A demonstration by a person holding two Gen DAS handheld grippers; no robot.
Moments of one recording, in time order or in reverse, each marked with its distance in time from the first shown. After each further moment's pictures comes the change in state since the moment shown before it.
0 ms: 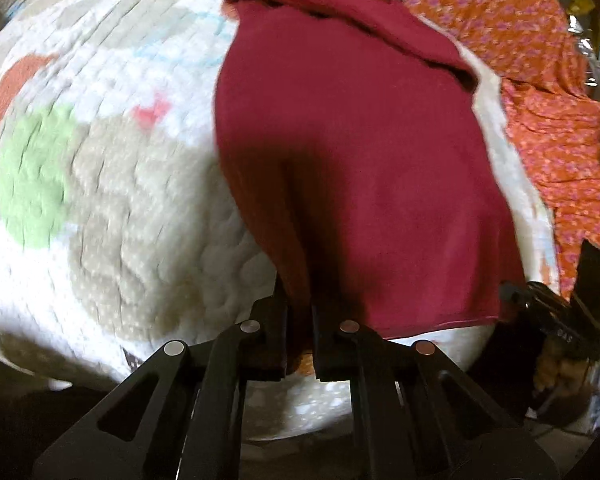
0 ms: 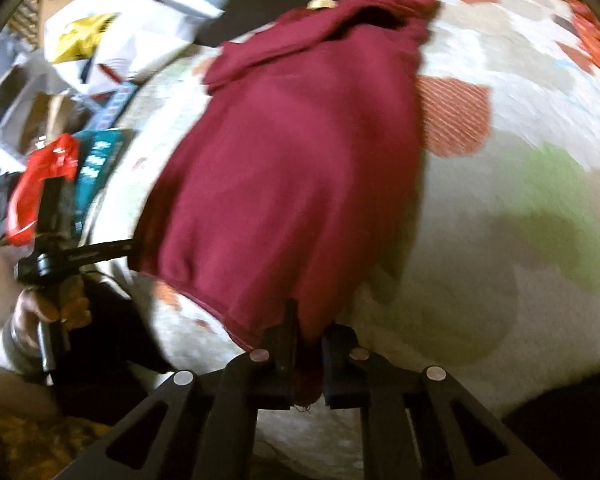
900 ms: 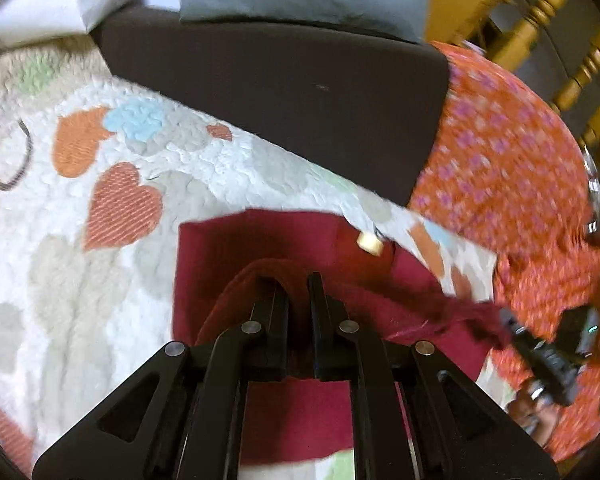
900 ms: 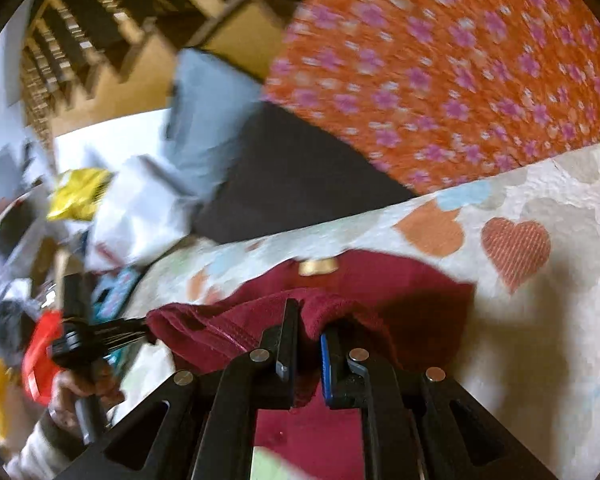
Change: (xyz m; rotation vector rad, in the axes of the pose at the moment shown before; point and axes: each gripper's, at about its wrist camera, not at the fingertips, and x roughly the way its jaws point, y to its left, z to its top) left arm 0.008 0.031 0.329 -0.102 -0.330 -0.063; right arm -0.011 -0.080 0.303 0.167 -0.447 0.010
